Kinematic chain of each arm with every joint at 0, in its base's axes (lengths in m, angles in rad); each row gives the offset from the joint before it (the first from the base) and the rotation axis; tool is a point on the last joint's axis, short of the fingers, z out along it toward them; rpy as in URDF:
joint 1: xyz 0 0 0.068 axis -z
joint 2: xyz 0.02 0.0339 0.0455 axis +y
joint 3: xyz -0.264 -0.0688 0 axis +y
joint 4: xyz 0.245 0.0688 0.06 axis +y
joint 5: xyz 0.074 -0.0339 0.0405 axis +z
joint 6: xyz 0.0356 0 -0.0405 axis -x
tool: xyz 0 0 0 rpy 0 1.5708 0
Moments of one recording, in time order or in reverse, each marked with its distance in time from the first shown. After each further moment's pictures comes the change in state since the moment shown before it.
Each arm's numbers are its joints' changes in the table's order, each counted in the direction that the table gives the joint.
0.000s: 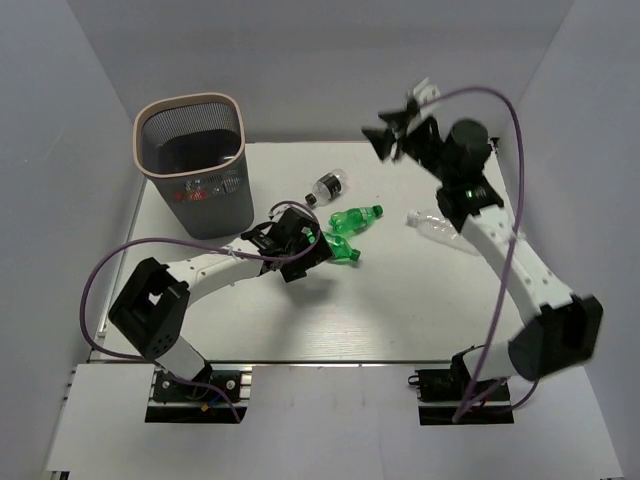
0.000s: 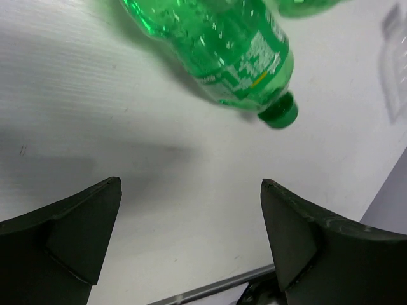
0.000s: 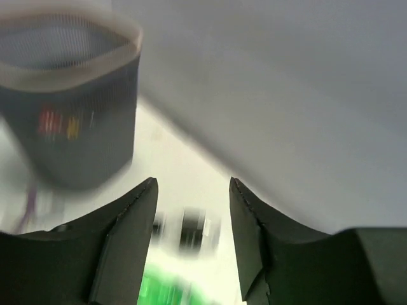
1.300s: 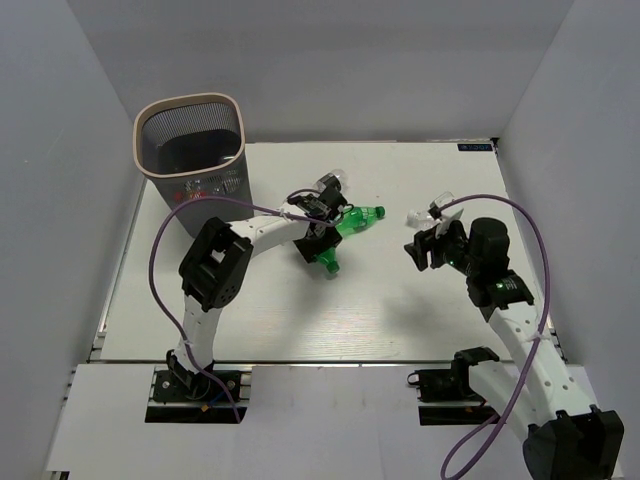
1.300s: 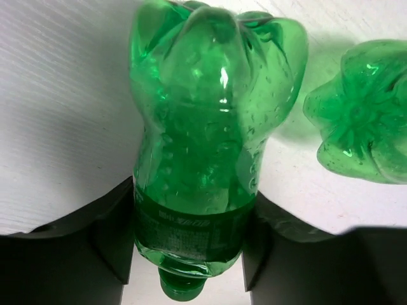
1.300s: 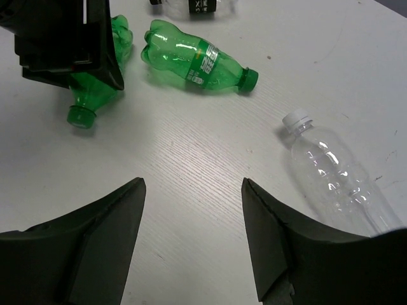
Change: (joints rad) left arm 0.001 0.498 -0.534 0.372 0.204 0.214; right arm 0.183 -0.642 0.775 0.471 -0.021 0.124
